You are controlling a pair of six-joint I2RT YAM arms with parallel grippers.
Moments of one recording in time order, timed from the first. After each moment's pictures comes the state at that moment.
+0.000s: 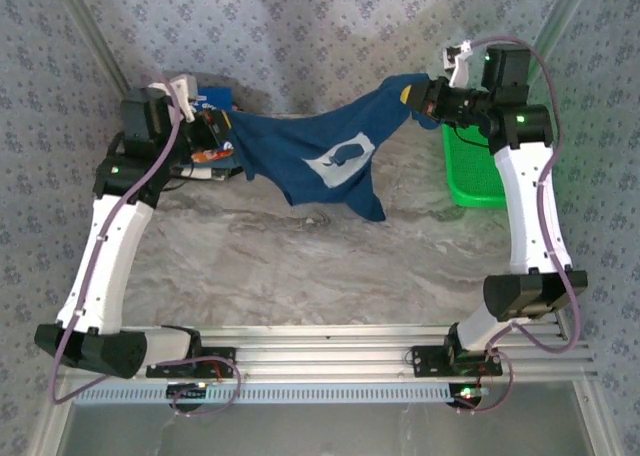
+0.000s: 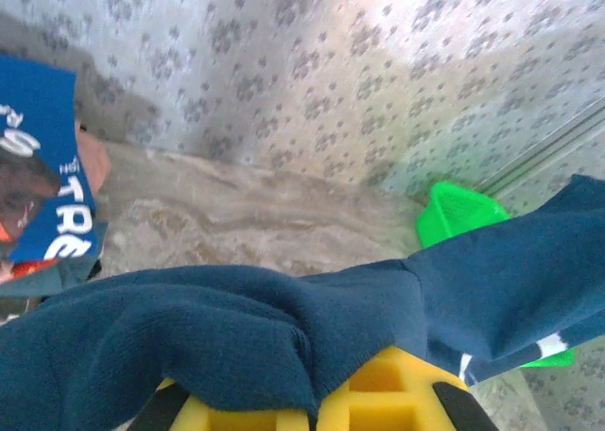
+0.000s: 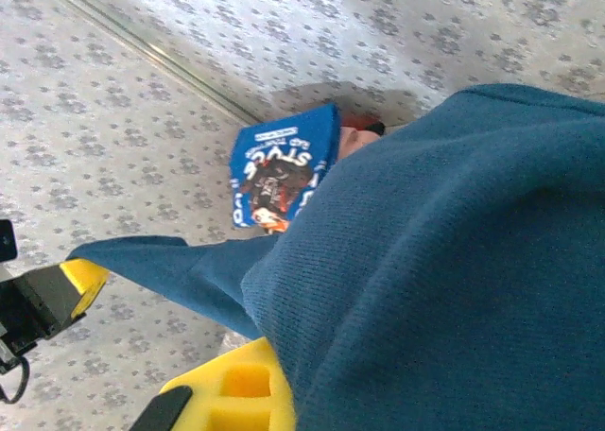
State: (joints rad) left arm -0.22 1.27 1.62 -0.69 0.24 -0.47; right arm 0.07 1.57 1.99 -0.85 -0.76 0.49
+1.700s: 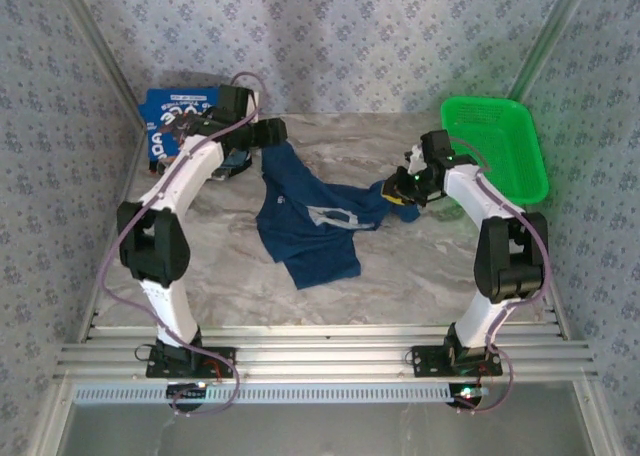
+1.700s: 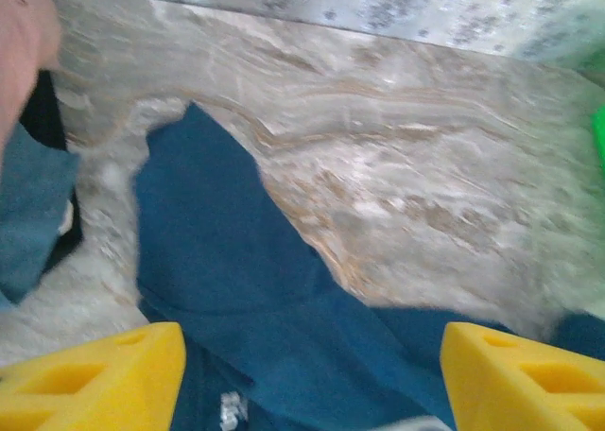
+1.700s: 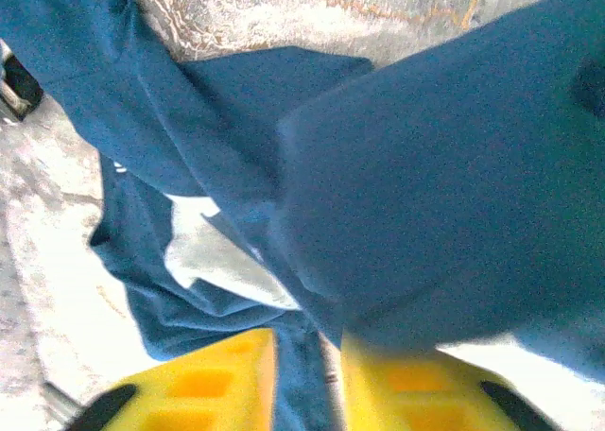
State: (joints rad) left arm -0.32 1.83 1.72 -0.63 0.18 -0.42; right arm 0.13 1.72 1.30 -0.69 -0.52 0.45
